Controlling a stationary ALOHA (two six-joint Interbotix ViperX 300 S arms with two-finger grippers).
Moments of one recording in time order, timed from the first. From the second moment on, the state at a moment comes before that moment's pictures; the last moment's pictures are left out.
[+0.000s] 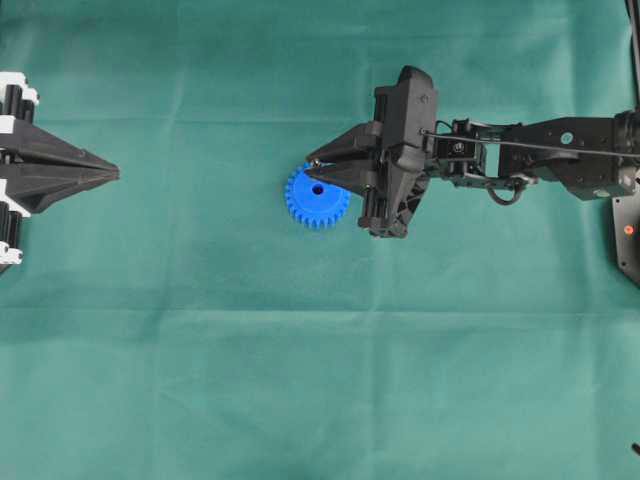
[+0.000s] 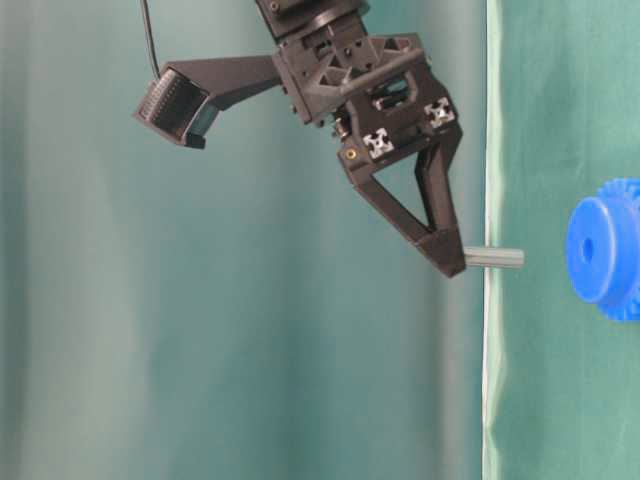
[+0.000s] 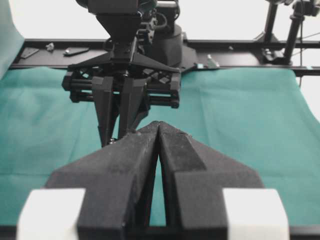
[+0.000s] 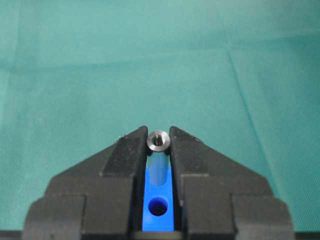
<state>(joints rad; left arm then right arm) 0.00 -0.96 1.18 0.01 -0.21 -0.01 -0.09 0.04 0.75 0.06 -0.38 -0.01</state>
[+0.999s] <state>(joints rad) 0.00 -0.96 1.18 0.01 -0.21 -0.01 -0.09 0.15 0.75 0.07 -0.41 -0.01</state>
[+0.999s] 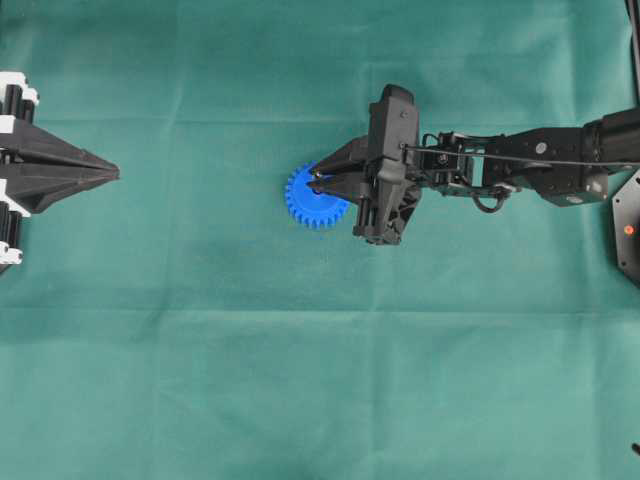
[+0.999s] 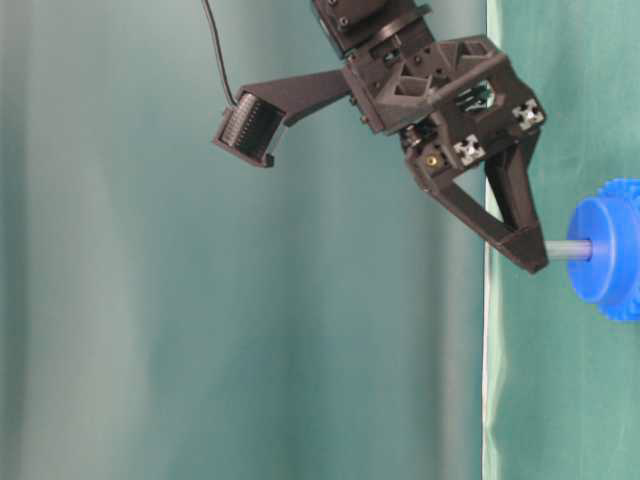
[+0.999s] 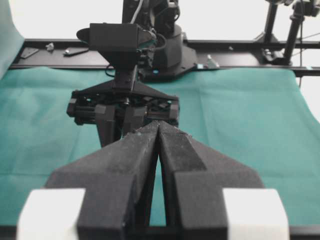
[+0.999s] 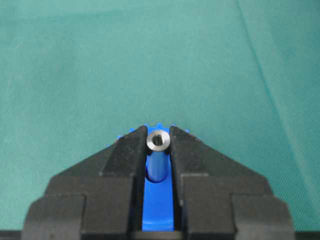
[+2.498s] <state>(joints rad) 0.00 -0.96 1.18 0.01 -0.21 -0.01 -0.08 0.21 0.75 0.07 -0.44 -0.01</state>
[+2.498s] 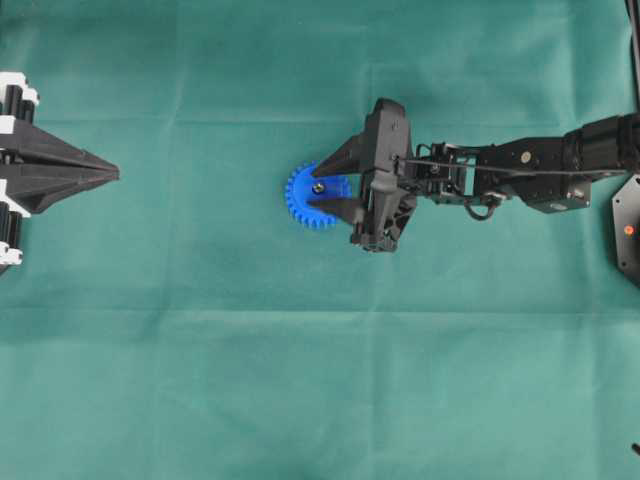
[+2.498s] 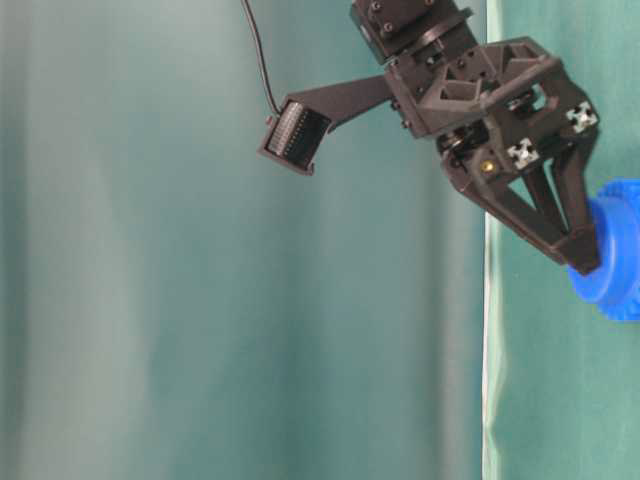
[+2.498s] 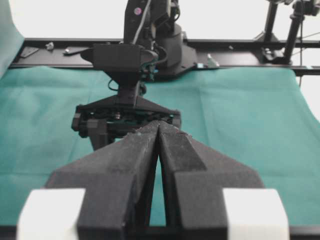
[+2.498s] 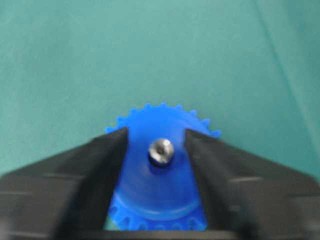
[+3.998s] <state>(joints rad) 0.00 -0.96 1.18 0.01 -0.20 -0.01 -0.09 -0.20 0.93 0.07 -0.31 -0.01</state>
